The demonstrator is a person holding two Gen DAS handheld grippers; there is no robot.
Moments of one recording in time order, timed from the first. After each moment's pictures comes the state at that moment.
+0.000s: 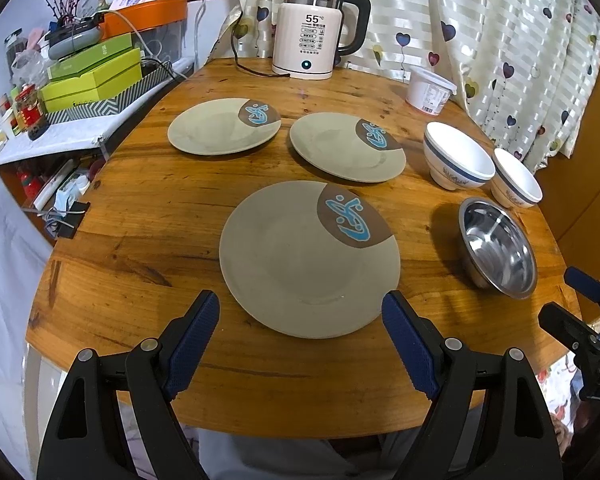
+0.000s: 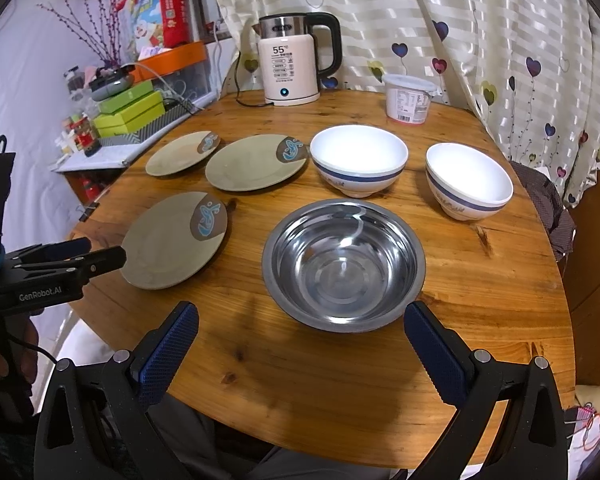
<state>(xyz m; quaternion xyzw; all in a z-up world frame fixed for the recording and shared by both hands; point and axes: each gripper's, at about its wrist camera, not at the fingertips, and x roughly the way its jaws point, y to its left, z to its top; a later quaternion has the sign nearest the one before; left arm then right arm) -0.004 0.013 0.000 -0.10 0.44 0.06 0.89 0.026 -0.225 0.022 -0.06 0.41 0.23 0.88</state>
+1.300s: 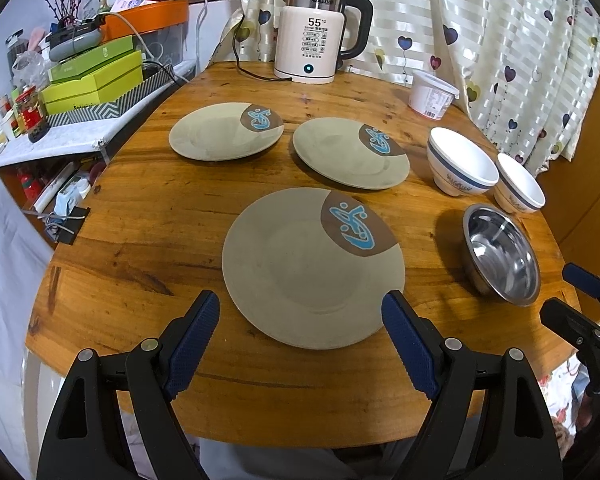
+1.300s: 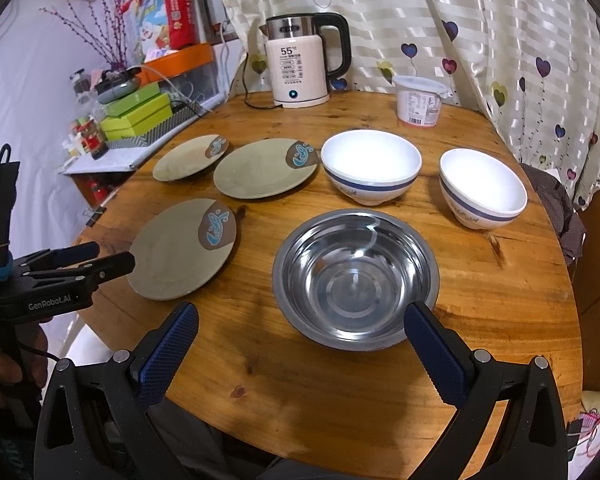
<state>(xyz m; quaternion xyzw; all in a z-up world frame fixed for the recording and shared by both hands) 0.001 0.017 -0.002 -0.10 0.43 0.06 0.89 0.036 -0.217 0.026 -0.05 0.41 0.25 0.88</state>
